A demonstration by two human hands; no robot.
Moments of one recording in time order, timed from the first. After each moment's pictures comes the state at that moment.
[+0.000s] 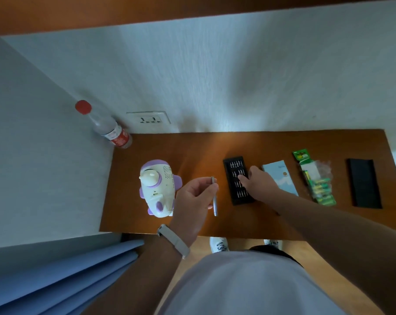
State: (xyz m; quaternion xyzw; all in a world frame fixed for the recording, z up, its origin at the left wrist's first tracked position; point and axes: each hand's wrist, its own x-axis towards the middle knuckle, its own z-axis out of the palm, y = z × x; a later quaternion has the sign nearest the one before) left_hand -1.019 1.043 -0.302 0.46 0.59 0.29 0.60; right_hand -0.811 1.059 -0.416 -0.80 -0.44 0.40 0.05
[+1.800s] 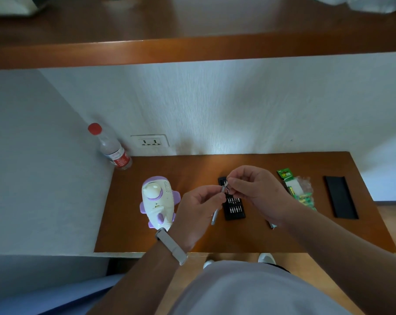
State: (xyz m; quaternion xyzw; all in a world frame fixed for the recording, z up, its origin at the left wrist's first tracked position) left_hand -1.025 1.036 -0.261 0.57 0.47 0.29 0.61; right_hand -0.852 1.011 -0.237 -0.59 -0.40 0.55 0.44
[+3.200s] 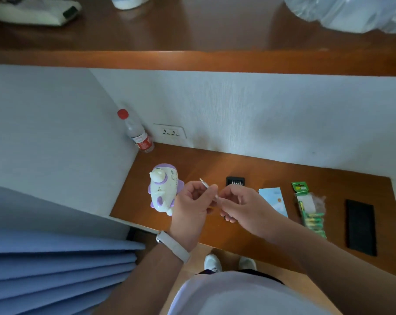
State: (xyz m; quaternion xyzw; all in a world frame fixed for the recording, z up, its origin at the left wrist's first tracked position) left_hand -0.981 1.003 -0.251 0.41 0.62 0.40 0.53; right_hand -0.826 1.000 -0.258 -0.53 -0.58 0.56 0.26
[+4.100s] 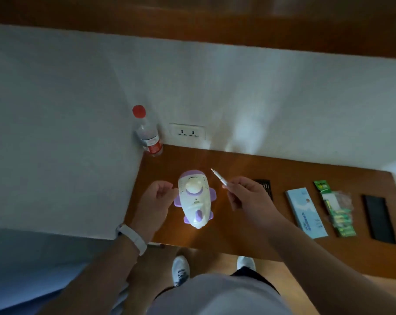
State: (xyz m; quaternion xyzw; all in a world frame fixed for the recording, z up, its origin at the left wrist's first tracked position) left_hand -1.195 1.105 -0.329 0.52 0.65 0.27 0.49; right_hand -0.964 1.058 -0.275 -0.63 -0.38 0.55 0.39
